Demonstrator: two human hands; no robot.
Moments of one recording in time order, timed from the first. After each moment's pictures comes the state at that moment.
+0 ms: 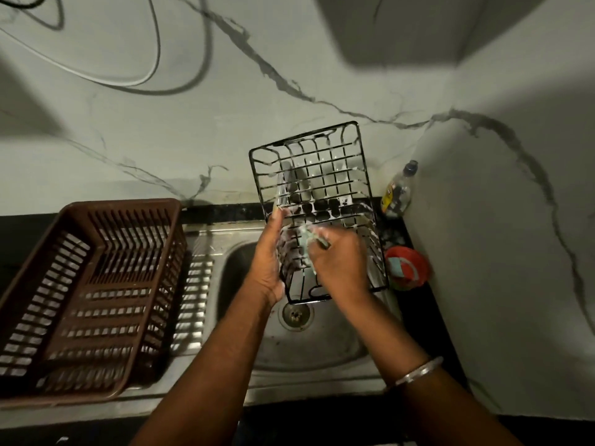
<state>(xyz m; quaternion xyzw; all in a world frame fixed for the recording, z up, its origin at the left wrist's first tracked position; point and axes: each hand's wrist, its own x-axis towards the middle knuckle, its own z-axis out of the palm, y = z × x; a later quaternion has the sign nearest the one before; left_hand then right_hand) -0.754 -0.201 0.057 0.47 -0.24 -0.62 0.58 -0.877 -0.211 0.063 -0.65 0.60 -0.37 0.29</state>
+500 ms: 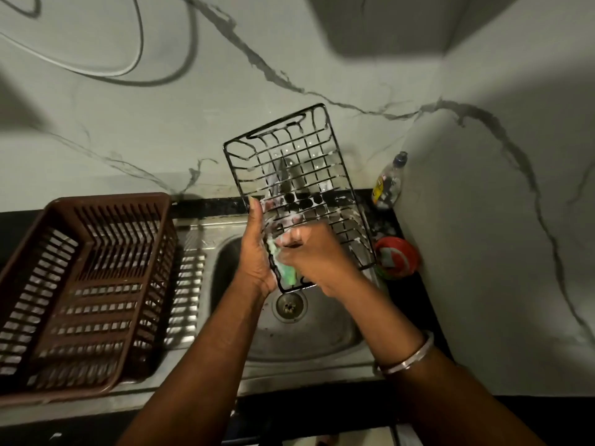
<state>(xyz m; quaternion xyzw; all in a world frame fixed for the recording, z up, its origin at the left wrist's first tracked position) -0.757 -0.202 0.058 0.44 -0.17 -0.61 0.63 -0.863 -0.207 0.075 -0.62 0.58 -0.26 0.46</state>
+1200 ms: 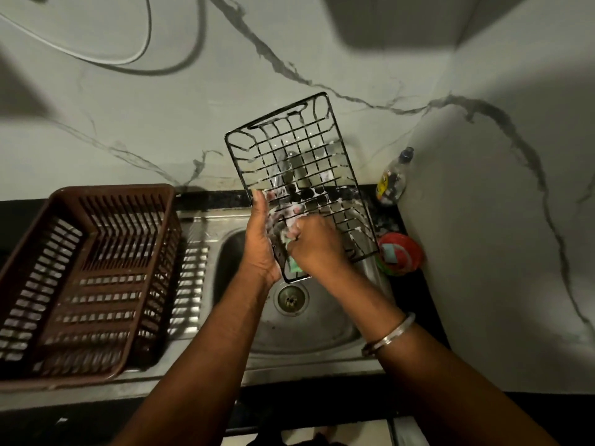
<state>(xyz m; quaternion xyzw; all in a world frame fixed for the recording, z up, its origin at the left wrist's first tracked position) -0.751 -0.206 0.051 0.43 -0.21 -0.61 0.63 -0.852 -0.215 0.074 -0.68 0.63 -0.18 0.34</state>
